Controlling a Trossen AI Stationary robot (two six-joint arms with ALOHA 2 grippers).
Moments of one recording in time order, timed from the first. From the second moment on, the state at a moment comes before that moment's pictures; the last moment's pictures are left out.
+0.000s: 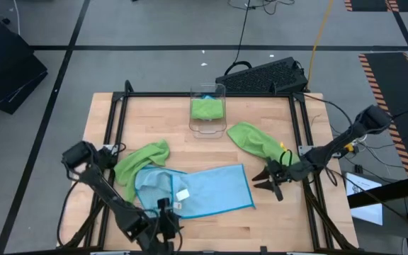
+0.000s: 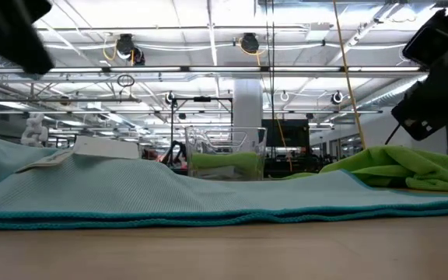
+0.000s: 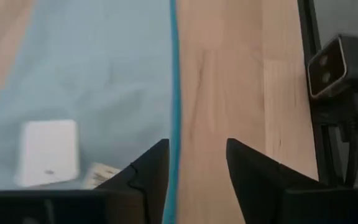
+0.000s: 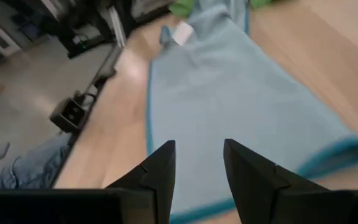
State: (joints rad) left arm -0.85 1.87 1.25 -0.44 -0.63 -0.83; right arm 0.57 0.94 0.07 0.52 0.32 0.59
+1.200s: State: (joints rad) left arm -0.56 1.61 1.07 -1.08 -0.57 -1.27; right arm 0.37 1.71 0.61 0.67 0.23 0.24
